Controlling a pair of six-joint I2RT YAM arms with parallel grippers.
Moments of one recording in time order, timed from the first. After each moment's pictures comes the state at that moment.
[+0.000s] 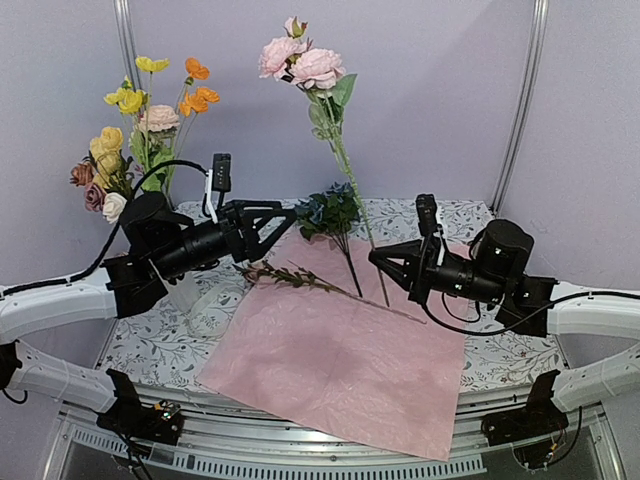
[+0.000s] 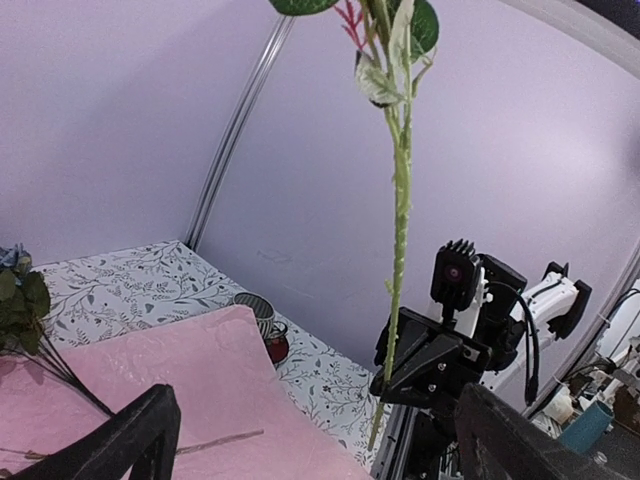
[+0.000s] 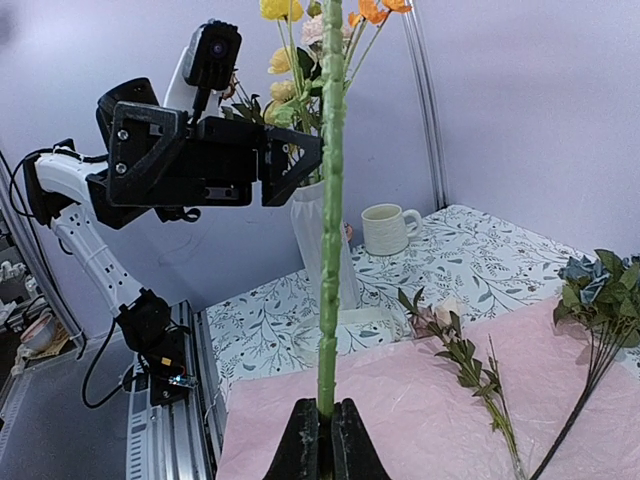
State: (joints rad) left arm -0.83 1.14 0.80 0.49 0.26 -0.50; right arm 0.89 1.12 0.67 0.46 -0.28 0.23
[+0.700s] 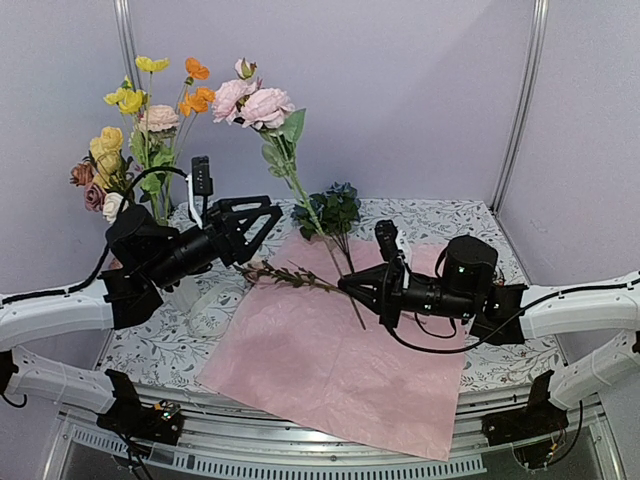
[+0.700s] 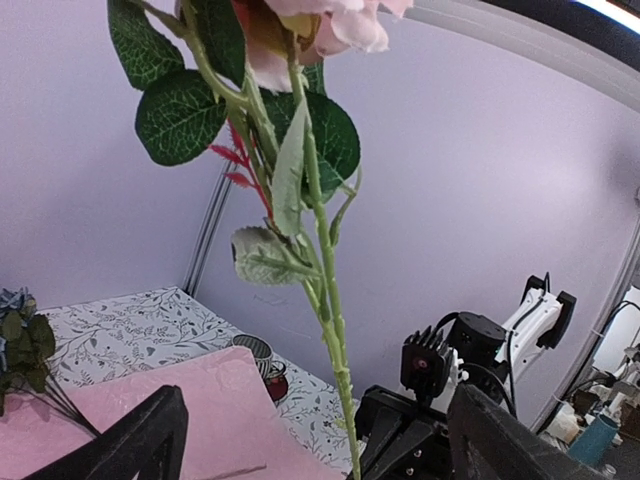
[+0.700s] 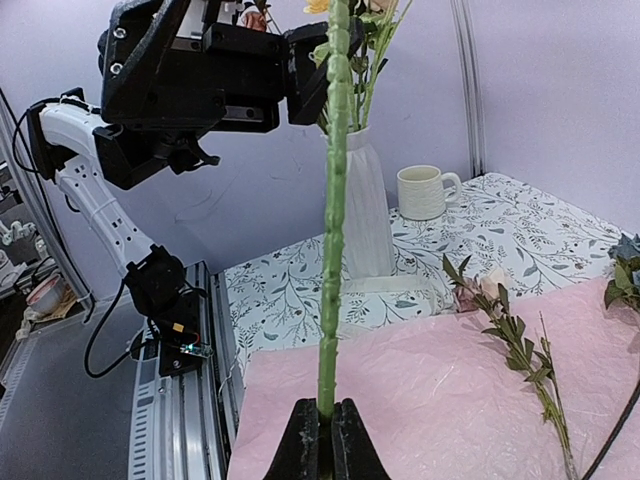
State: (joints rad) left arm -0.83 1.08 0.69 0.67 0.22 -0.49; right arm 1.02 1.29 0.69 0.53 -0.25 0.20
